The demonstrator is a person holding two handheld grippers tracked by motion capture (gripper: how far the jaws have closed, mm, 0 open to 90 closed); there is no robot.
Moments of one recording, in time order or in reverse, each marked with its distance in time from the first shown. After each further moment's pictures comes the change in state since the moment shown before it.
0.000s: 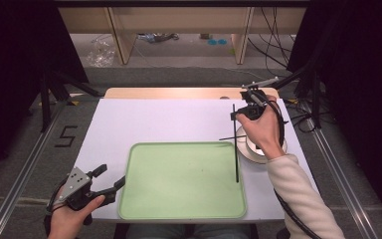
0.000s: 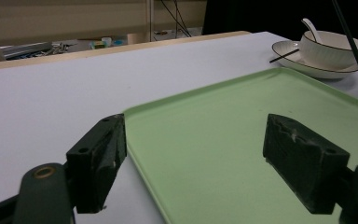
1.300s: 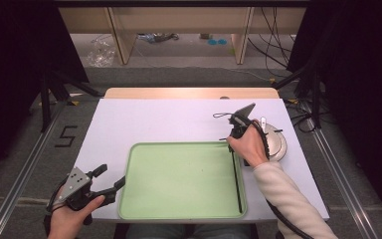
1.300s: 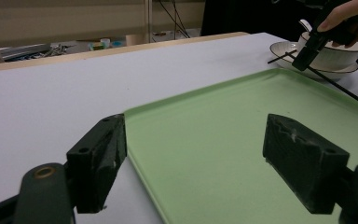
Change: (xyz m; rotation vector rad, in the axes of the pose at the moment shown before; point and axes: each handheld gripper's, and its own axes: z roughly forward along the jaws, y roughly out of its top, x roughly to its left) left arm 0.000 0.000 0.000 -0.005 -0.007 0.003; right arm -0.014 -0.038 0.097 0.455 -0.160 0.244
